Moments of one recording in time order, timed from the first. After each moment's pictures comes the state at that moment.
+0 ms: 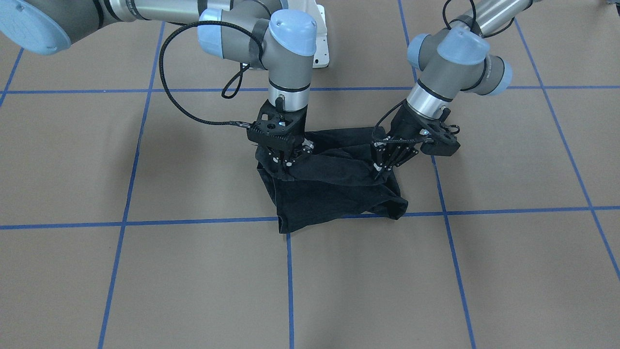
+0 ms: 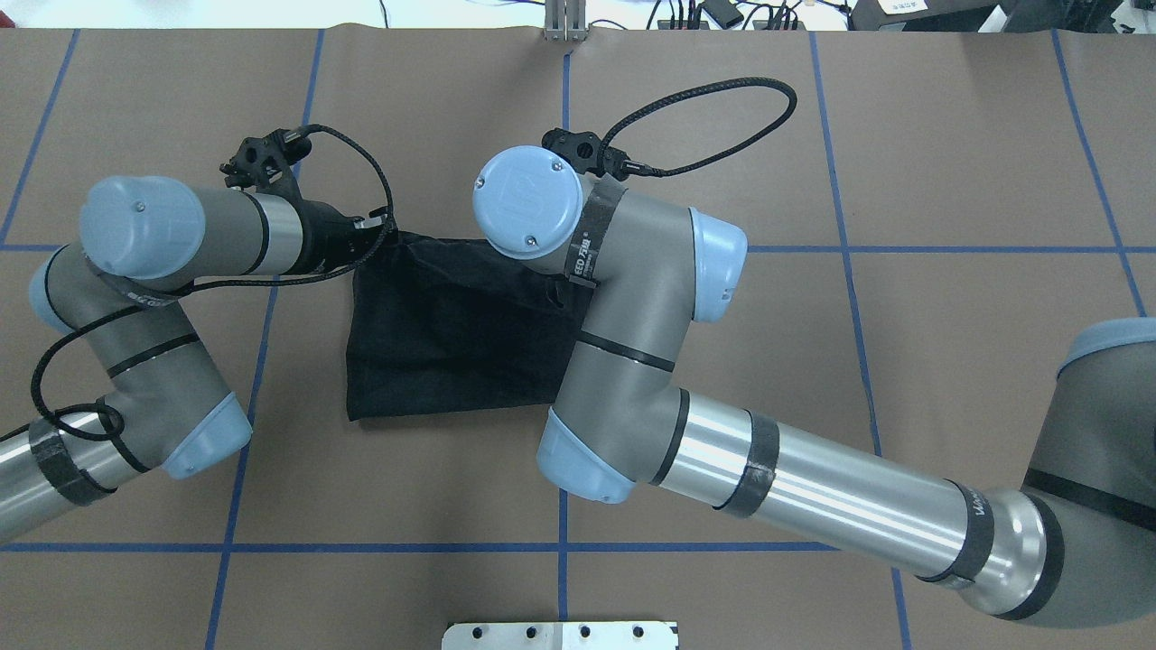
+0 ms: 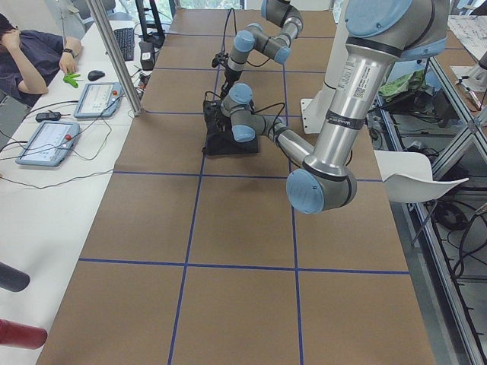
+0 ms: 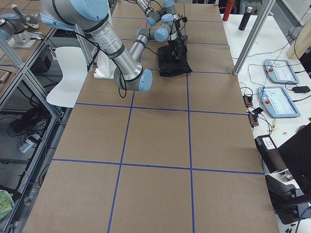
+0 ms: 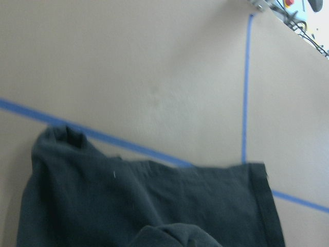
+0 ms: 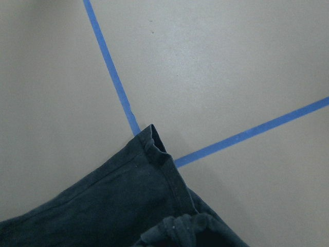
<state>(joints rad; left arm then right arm) -0.70 -1.97 -1.63 -2.34 -1.79 -1.50 0.52 -0.63 1.45 -1.66 1.58 1.59</state>
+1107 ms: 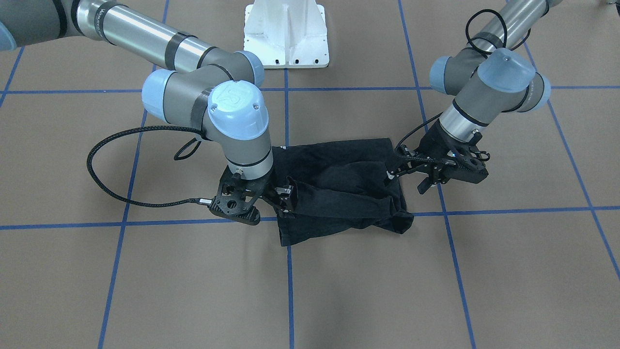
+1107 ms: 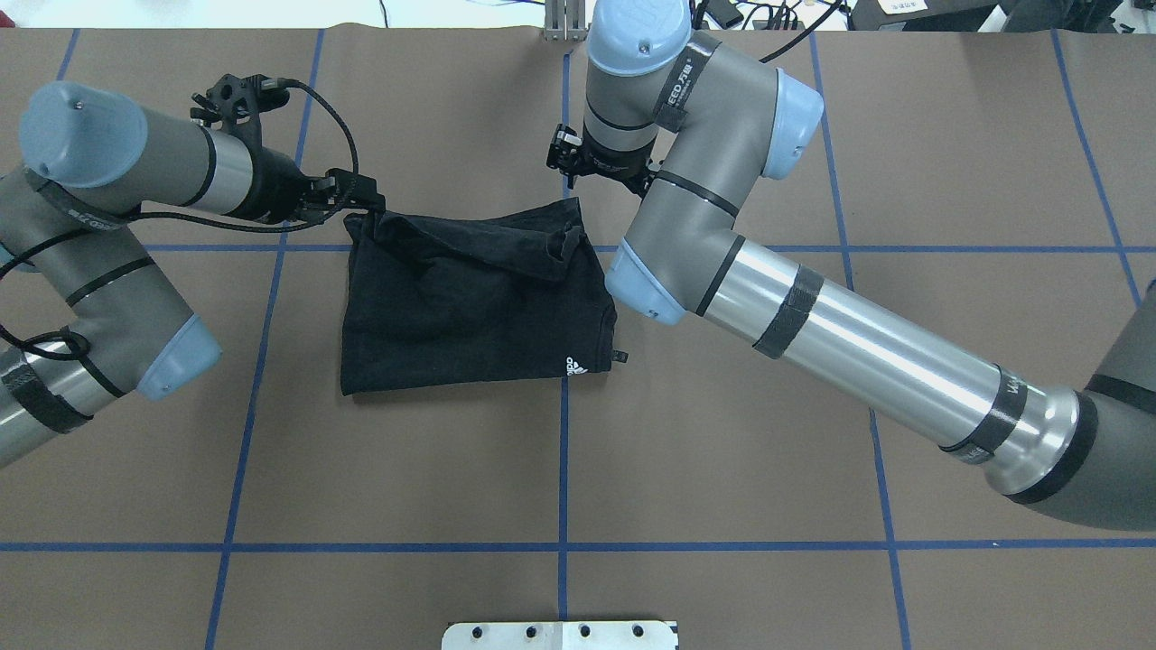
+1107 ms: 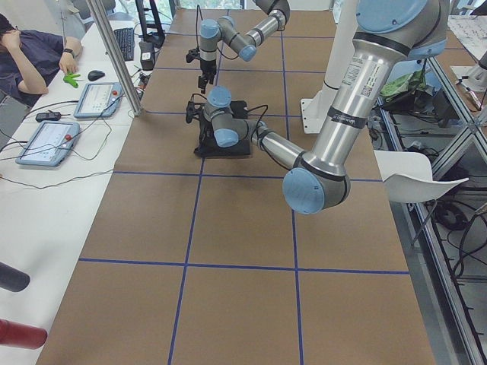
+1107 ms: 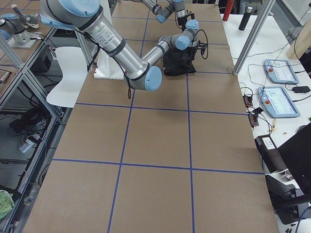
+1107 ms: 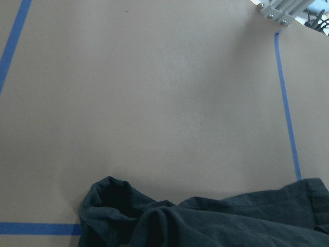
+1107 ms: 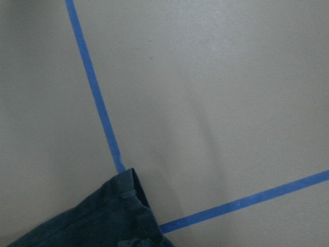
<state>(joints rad) -0.84 -1.97 -1.59 -2.32 -2.02 -1.17 0.73 -0.64 1.29 -1.50 1.96 1.37</state>
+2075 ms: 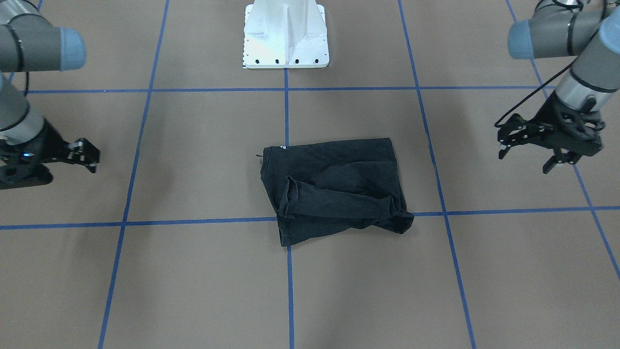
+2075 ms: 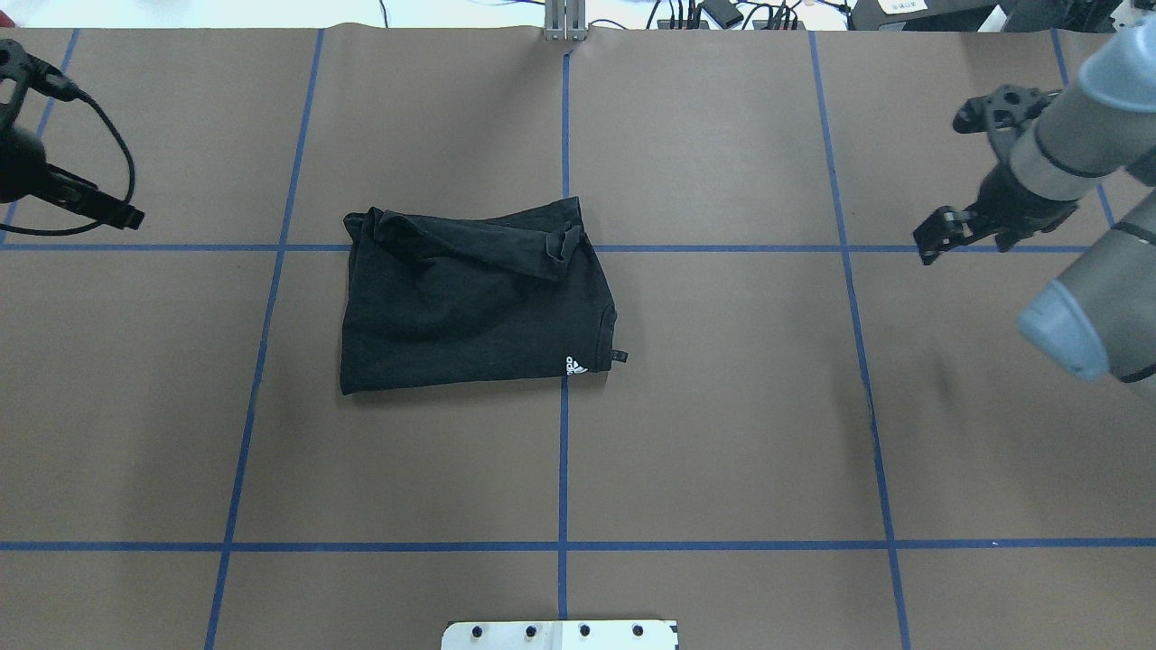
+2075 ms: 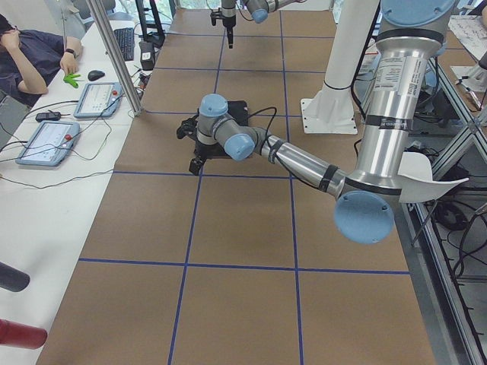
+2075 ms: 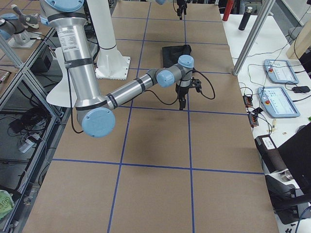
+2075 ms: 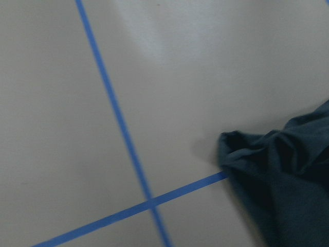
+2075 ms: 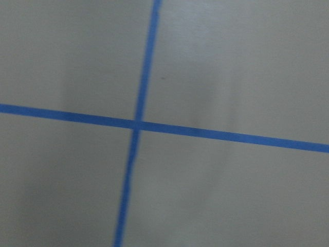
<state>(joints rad) -1.14 -1.68 -1.83 -1.89 -2.18 -0.31 1.06 -1.40 1.82 -1.60 2.15 0.45</state>
